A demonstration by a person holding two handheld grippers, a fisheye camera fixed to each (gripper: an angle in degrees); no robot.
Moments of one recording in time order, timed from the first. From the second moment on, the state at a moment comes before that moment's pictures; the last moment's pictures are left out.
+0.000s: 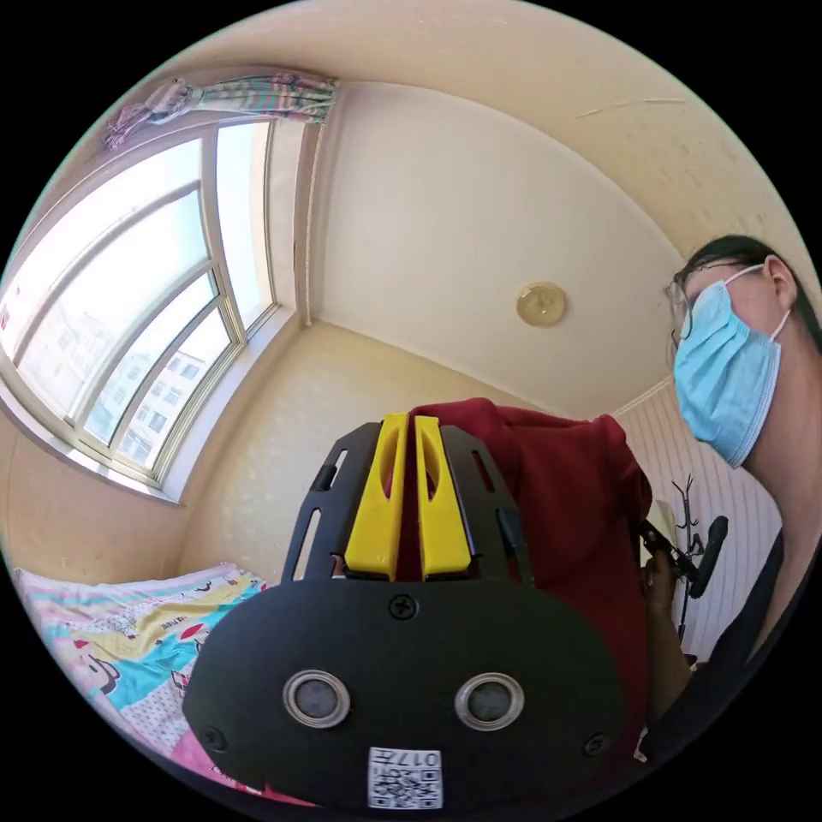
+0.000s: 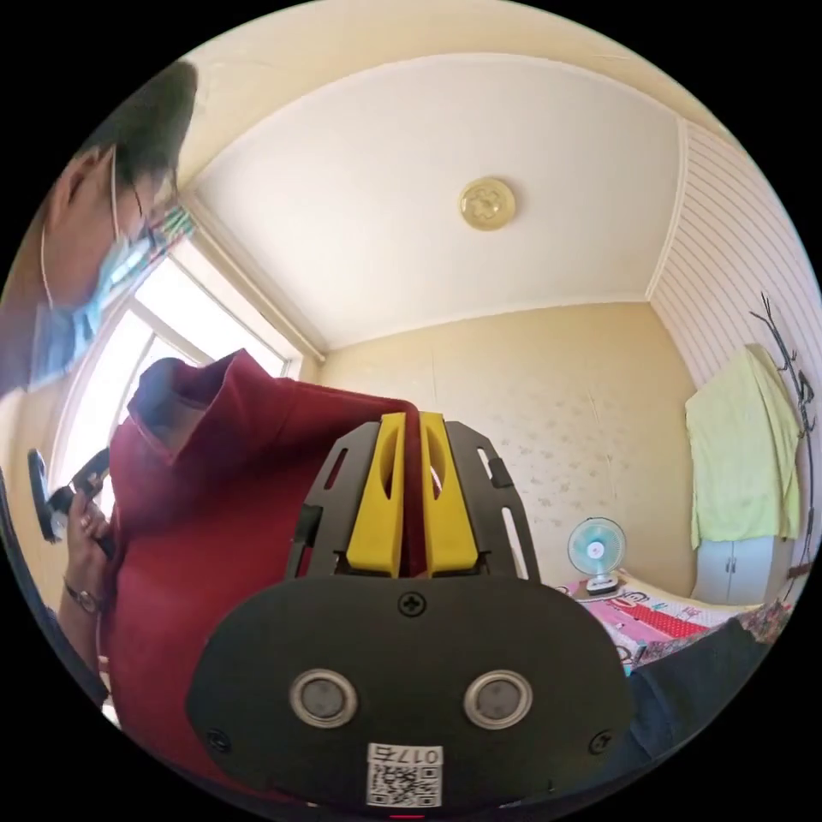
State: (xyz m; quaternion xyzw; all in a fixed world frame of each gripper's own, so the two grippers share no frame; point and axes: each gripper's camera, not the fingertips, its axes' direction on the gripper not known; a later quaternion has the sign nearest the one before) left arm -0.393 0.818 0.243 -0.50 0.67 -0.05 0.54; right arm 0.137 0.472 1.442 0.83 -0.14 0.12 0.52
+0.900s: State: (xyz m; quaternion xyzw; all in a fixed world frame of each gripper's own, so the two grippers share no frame) left arm -0.548 1.279 0.160 -0.84 0.28 0.42 0.21; right arm -0.029 0.125 1.736 0.18 -0.24 -0.05 0.95
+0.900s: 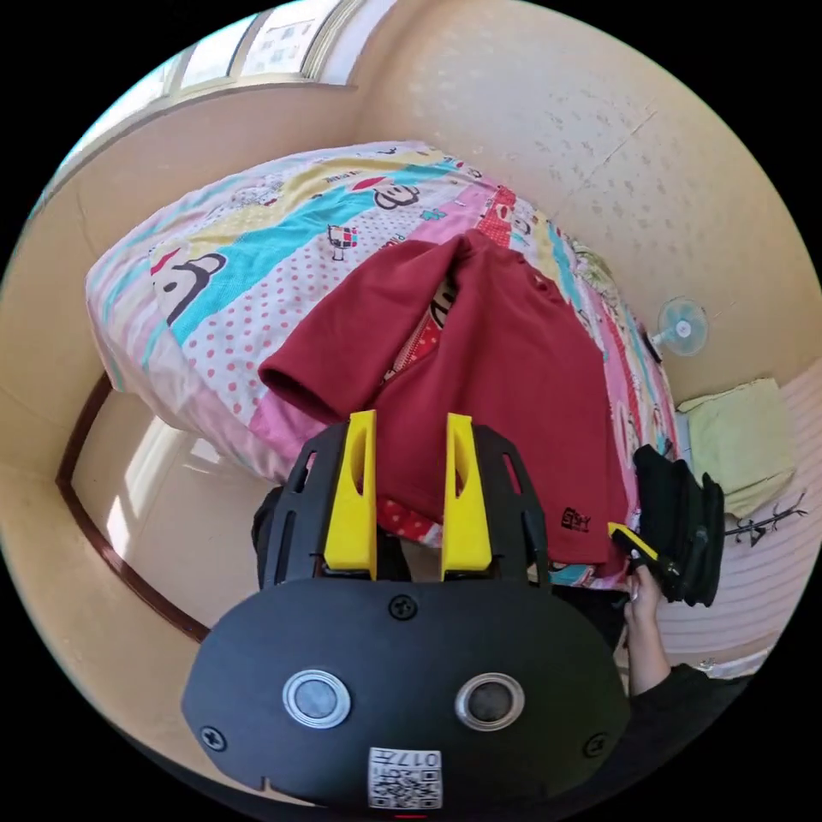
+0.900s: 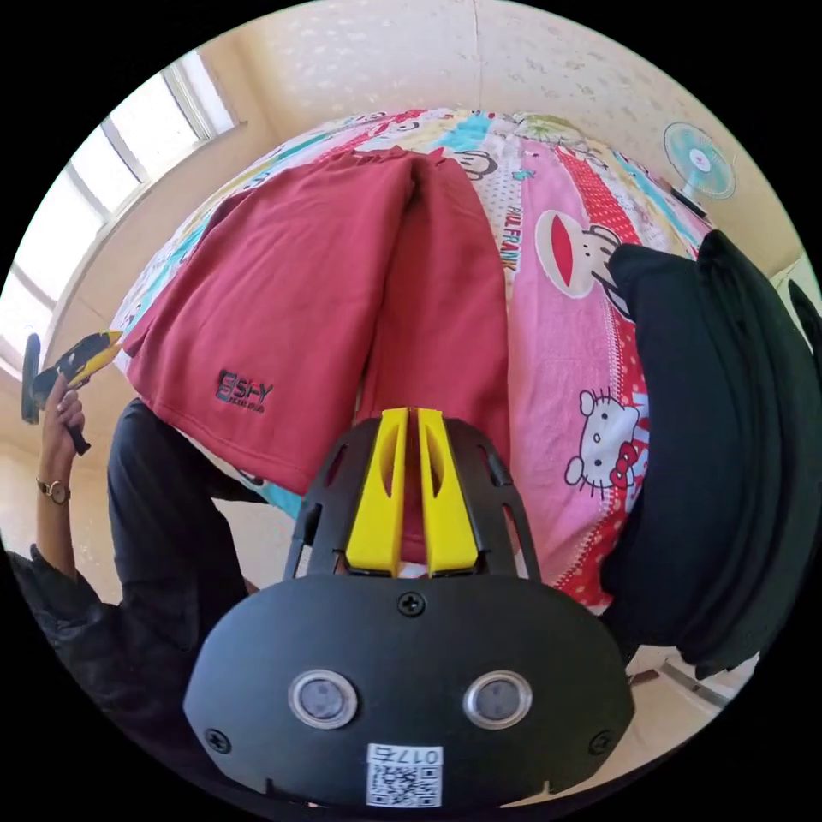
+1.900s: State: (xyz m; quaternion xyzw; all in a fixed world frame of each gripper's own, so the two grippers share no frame) left arm -0.527 1.318 0.234 -0.84 0.21 0.49 0.10; right arm 0.054 0.120 1.643 0.07 -0.41 -0.06 0.91
